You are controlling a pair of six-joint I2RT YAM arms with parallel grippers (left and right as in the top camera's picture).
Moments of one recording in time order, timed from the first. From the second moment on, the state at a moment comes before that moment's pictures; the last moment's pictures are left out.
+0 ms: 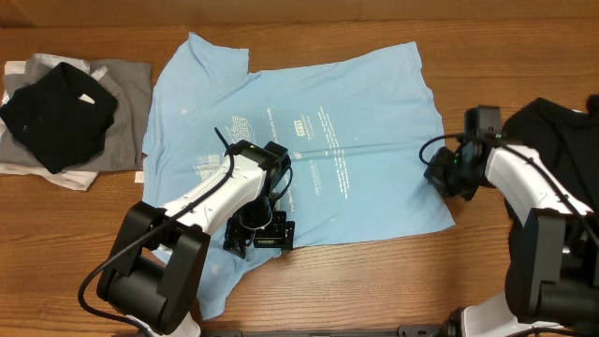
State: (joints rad) left arm -0.50 1.81 1.12 -1.25 0.26 -0.41; right arm -0.10 1.73 1.06 -0.75 -0.19 0.50
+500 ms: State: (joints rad) left arm -0.50 1.81 1.12 -1.24 0.26 -0.41; right arm 0.14 1.73 1.09 -0.70 -0.23 0.59
